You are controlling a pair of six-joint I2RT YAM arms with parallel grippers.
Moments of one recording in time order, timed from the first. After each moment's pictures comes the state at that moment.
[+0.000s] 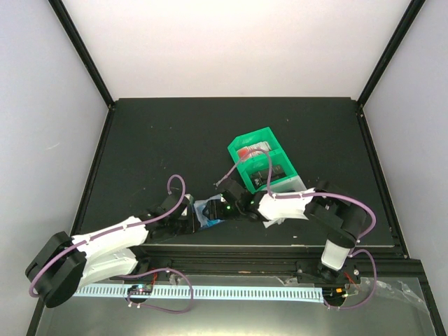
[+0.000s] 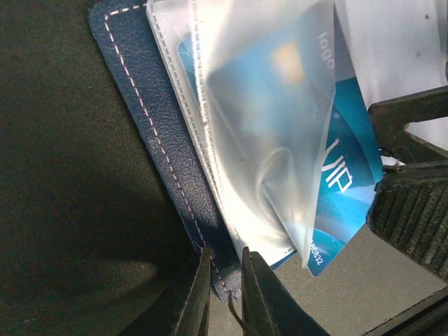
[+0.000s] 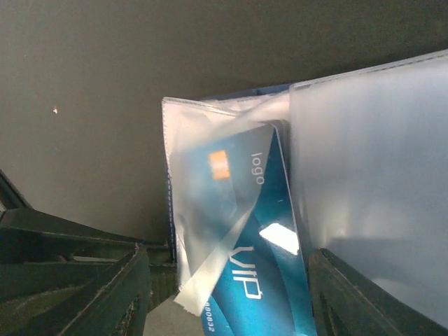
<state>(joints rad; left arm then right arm) -0.72 1.03 0.30 -0.28 0.17 -0.83 1.03 1.76 0.88 0.03 -0.19 0.88</state>
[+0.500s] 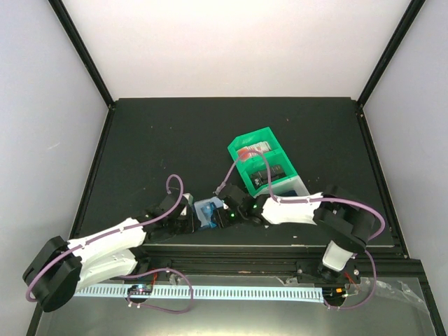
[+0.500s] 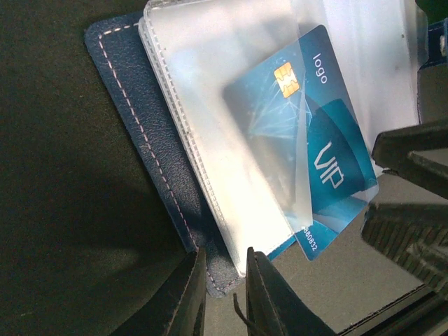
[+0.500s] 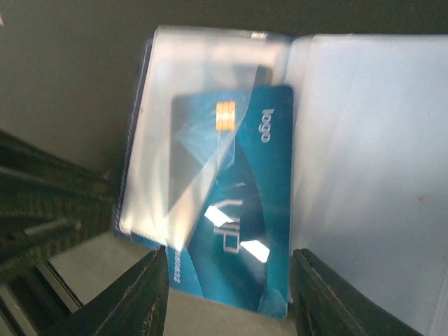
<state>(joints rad) -0.72 0.98 0.30 -0.29 0.17 -0.83 1.06 1.68 0.83 -0.06 -0.11 0.66</state>
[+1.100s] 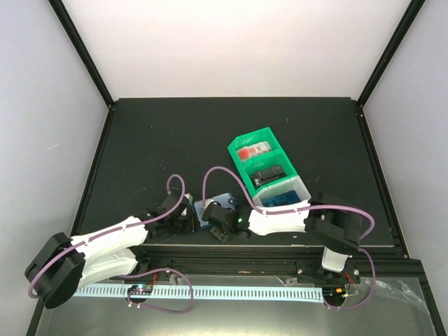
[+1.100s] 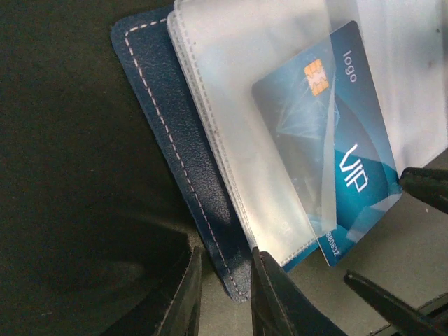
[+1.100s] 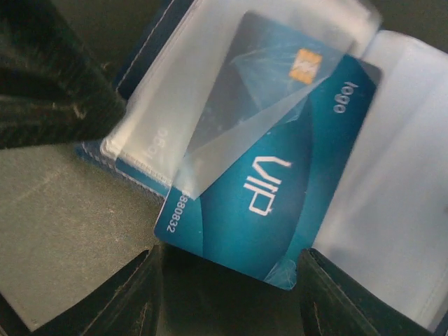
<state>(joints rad) -0.72 1.01 0.31 -0.30 0.15 -0.82 1.25 1.74 0.93 -0.27 0.20 0.31</state>
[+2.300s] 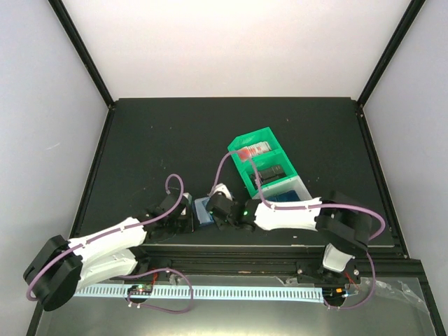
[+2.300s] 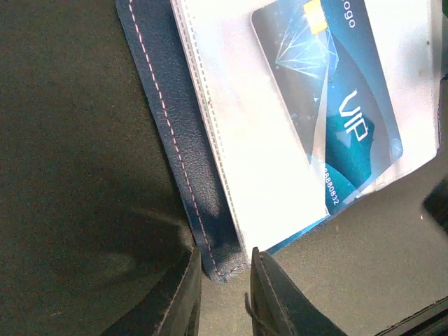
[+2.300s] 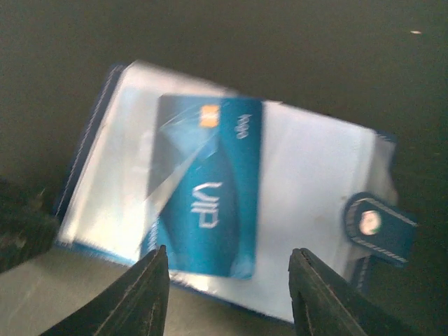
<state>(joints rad) -0.72 0.99 0.31 -0.31 0.13 -0.82 1.22 1.70 0.95 -0.26 0.33 0.51</state>
